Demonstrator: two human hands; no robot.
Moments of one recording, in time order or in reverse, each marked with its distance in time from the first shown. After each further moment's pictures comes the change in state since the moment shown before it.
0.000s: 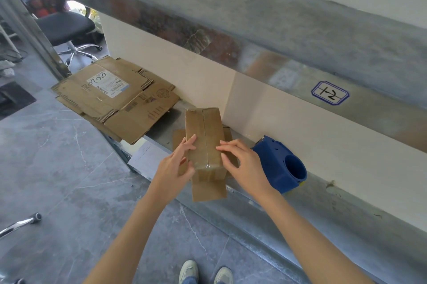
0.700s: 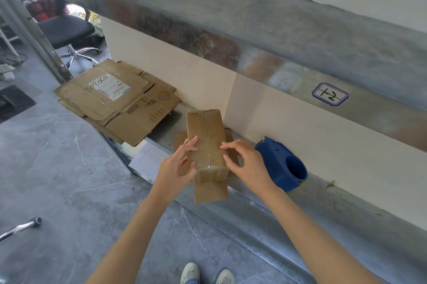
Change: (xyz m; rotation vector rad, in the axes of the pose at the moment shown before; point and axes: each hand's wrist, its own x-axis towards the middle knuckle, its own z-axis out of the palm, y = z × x) left_hand 0.001 -0.002 0.000 -0.140 0.052 -0.017; right_hand 0.003 0.004 -0.005 0.034 -0.069 0.063
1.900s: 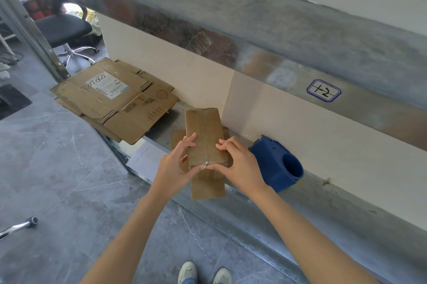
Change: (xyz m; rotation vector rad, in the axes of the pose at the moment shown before) left_hand 0.006 0.000 0.004 0.020 0.010 0.032; right_hand 0.001 -0.012 0.012 -0.210 0.005 -0.022
